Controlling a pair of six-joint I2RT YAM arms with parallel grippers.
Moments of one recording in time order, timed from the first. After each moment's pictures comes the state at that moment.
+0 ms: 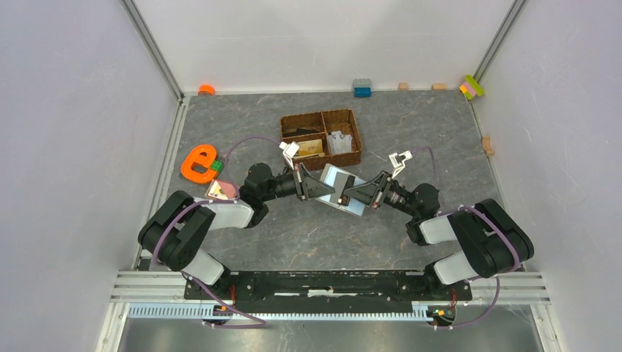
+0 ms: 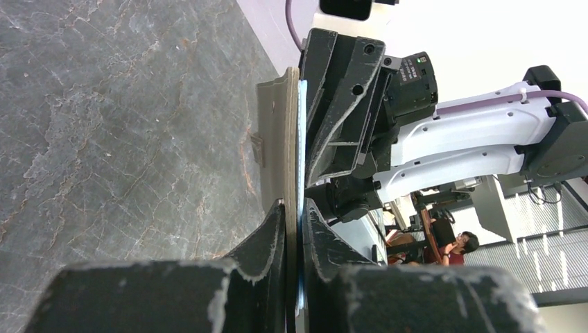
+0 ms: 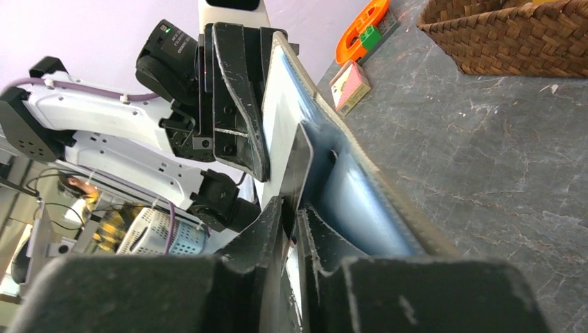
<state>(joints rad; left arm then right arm) -0.60 1.53 0.50 1.04 0.71 -1.02 0.38 1.47 0.20 1.43 -0.74 1.03</state>
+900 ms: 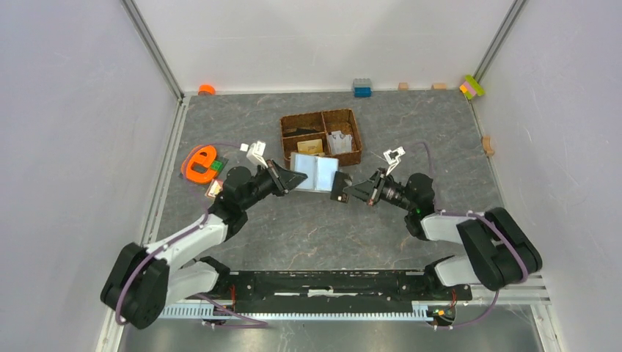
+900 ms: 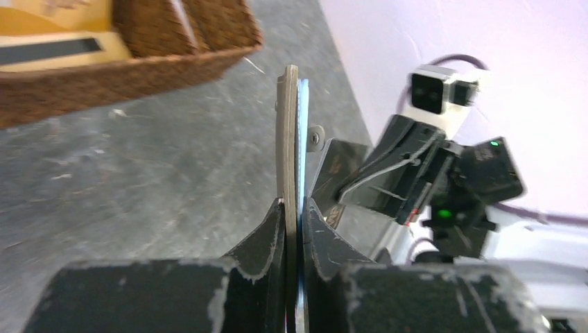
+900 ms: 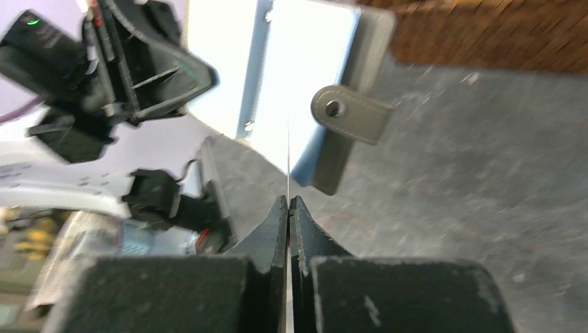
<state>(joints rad) -0.51 1.15 0.43 0.59 0.36 -0.87 0.38 1.42 0.25 1.17 -0.72 0.88</state>
